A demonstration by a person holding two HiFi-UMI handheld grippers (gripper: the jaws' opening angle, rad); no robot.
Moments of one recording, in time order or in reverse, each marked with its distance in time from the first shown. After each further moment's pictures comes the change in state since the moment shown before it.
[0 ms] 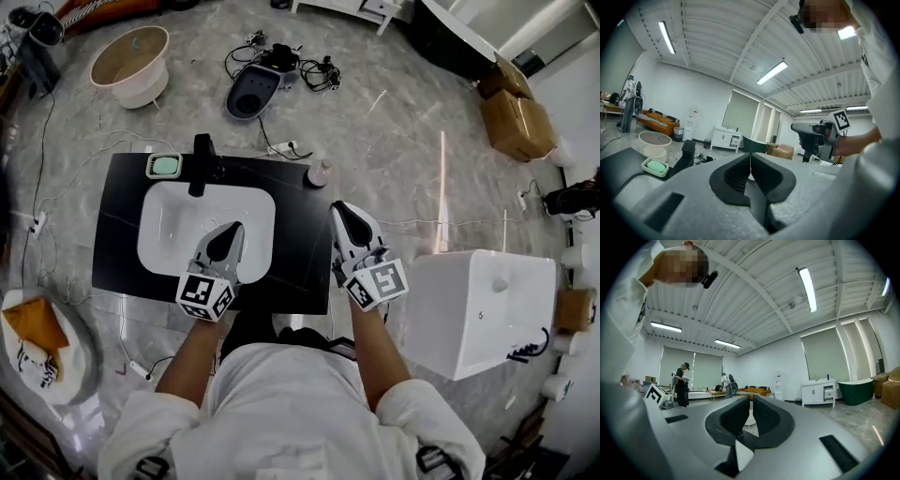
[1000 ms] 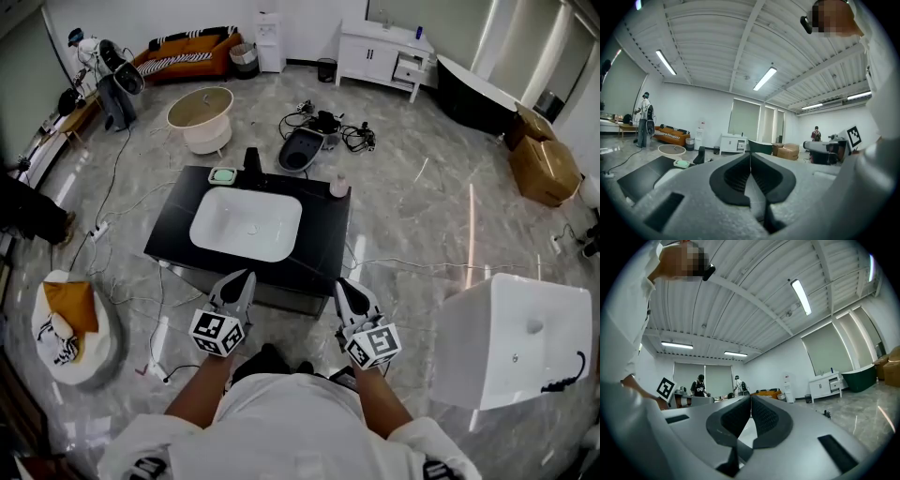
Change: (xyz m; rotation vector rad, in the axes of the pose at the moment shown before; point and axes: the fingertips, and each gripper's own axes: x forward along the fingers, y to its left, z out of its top) left arm -0.224 -0.182 0.010 0.103 -0.046 0.124; right arm -0.269 0.149 -0.009 0.111 -0.073 0.092
